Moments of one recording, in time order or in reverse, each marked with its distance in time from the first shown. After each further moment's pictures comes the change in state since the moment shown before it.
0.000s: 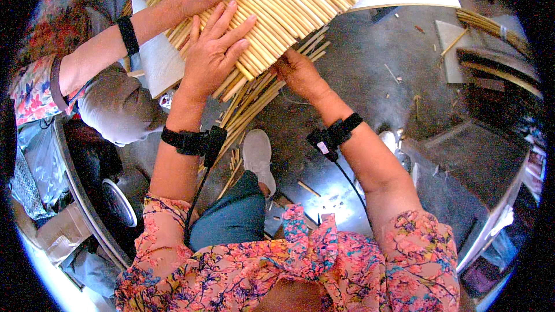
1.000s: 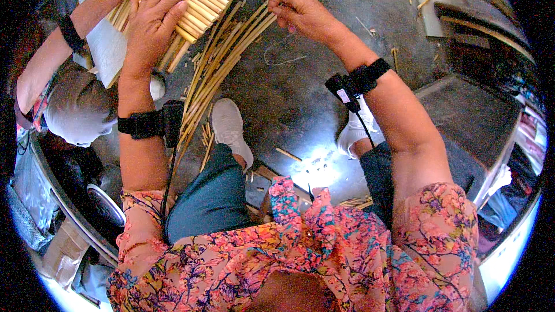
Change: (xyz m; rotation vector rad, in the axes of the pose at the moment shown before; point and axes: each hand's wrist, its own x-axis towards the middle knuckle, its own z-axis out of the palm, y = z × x) left_hand 0.006 0.016 -0.015 -0.115 -0.082 -0.066; right_hand -0.029 -0.008 -0.093 -0.294 -0.108 -0.034
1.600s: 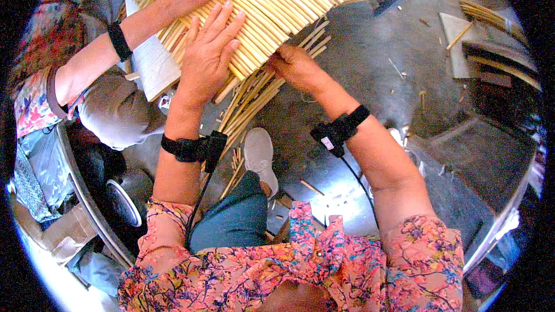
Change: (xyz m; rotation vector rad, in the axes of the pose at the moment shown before) left_hand -0.003 -0.006 0.016 0.125 0.042 0.081; right_hand 0.045 -0.011 0.075 0.185 0.017 -0.021
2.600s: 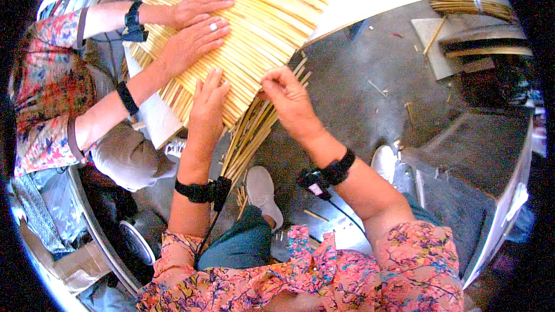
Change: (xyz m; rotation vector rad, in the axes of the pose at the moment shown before) left_hand -0.003 0.016 0.001 -0.092 0.077 0.024; right_hand -0.029 -0.051 -0.004 0.626 0.382 -0.235
